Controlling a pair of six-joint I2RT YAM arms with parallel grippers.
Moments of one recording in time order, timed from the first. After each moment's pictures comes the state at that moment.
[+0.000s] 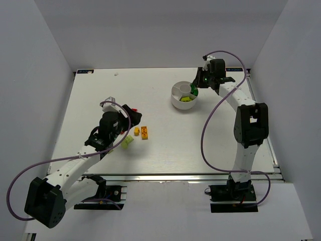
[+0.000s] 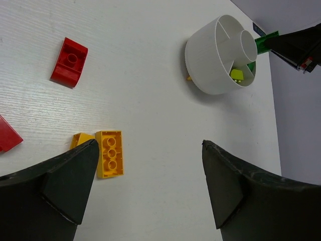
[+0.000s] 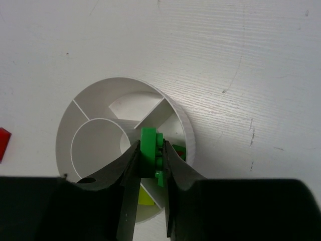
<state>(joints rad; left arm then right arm) -0.47 1.00 0.58 0.06 -0.14 -0.78 0.21 1.98 1.61 -0.22 -0.25 0.17</state>
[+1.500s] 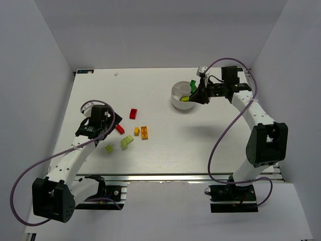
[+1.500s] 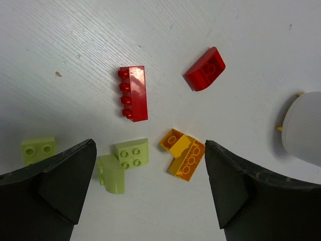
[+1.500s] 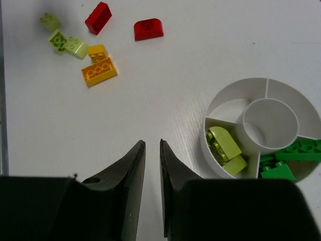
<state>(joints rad) -0.22 1.05 0.75 -0.48 -0.25 -0.96 0.15 1.67 1.40 -0.49 -1.06 -0.61</state>
